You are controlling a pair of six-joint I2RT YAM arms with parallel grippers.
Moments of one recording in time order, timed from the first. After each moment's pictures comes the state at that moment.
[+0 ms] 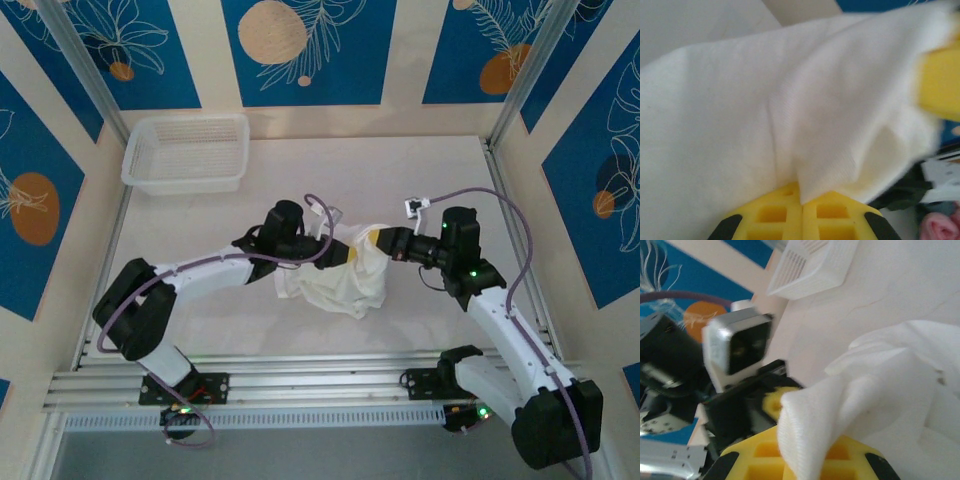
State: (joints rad) left arm -0.75 1.58 0.96 0.22 0.69 -0.58; right arm 0.19 0.92 0.64 -0.14 -0.75 0.66
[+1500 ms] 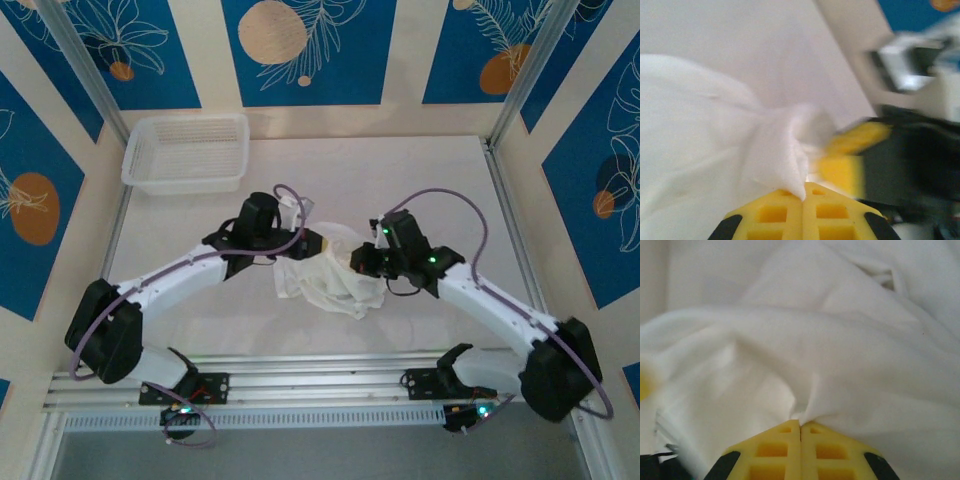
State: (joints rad) left arm -0.63 1.43 0.95 -0.10 0.55 -0.55; right arm 0.56 1.11 0.77 -0.42 -0.30 0.74
